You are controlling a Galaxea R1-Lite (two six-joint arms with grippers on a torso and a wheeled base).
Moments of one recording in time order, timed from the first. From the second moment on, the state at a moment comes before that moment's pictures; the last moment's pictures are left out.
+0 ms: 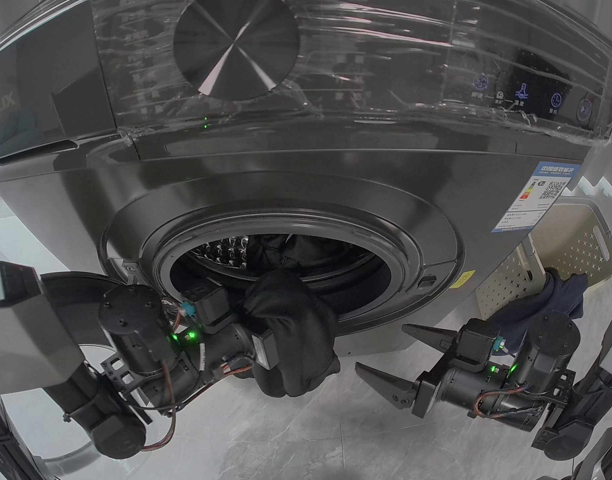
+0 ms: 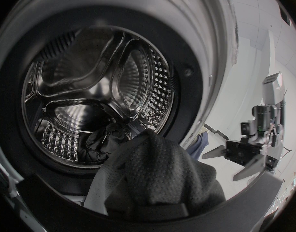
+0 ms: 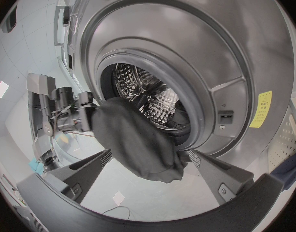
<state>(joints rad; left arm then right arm) -0.66 1.93 -0.40 -1.55 -0.04 -0.09 0.76 1.85 -0.20 -1.54 0.04 0.17</state>
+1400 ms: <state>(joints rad) -0.49 2.43 -1.49 -1.32 0.11 -0.09 0.81 1.89 -0.16 -1.54 0.03 0.17</state>
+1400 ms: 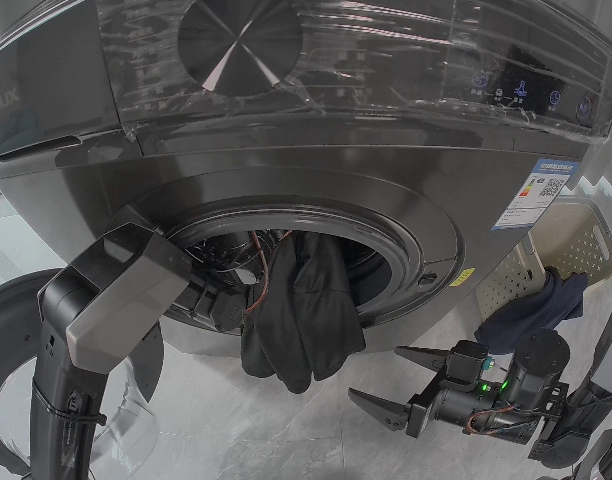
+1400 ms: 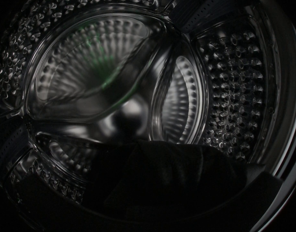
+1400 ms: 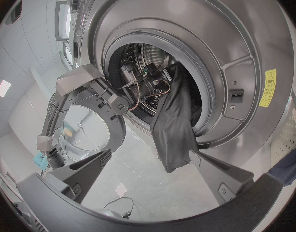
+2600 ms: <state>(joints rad) -0.58 2.32 -1.06 -1.11 -0.01 -0.06 0.81 1.89 -0.17 -1.54 0.03 0.17</state>
